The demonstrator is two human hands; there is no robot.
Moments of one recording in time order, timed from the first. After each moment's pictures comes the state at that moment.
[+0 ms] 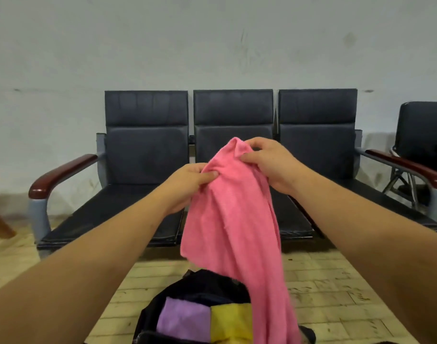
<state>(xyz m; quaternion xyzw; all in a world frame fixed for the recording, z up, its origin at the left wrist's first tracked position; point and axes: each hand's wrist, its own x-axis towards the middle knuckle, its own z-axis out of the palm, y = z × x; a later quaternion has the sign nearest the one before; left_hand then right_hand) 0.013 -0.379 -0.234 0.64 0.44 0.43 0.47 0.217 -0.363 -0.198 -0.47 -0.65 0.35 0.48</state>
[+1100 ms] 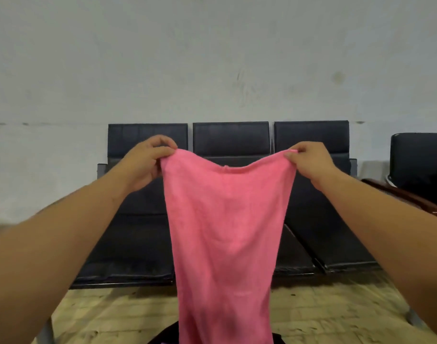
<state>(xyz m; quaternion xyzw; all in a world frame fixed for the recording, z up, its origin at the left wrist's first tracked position) -0.053 -0.344 -0.114 0.62 0.40 0.55 0.38 0.297 -0.322 -0.117 -0.58 -0.59 0.14 0.54</state>
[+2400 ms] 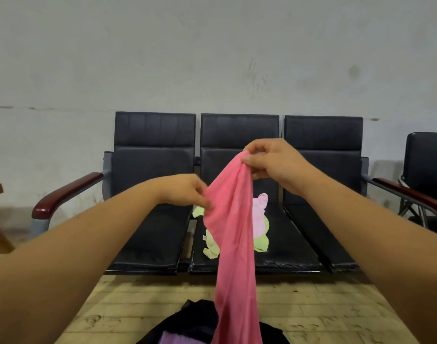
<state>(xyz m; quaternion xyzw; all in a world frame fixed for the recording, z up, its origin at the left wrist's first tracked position) -0.021 -0.346 -0.158 0.82 0.52 0.13 0.21 0.212 -0.355 -0.124 -0.41 -0.74 0.31 0.44</state>
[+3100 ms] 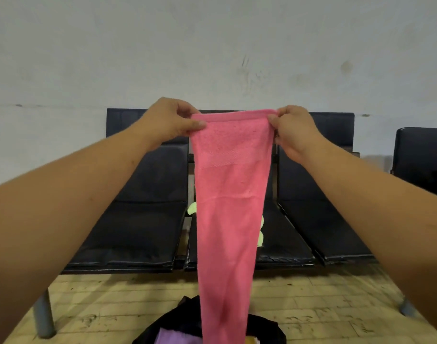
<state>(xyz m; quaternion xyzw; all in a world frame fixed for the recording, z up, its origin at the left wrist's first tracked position) -0.025 -0.340 -0.074 0.73 0.46 0.48 0.17 0.230 -0.328 -0.083 -0.48 -0.58 0.28 0.60</state>
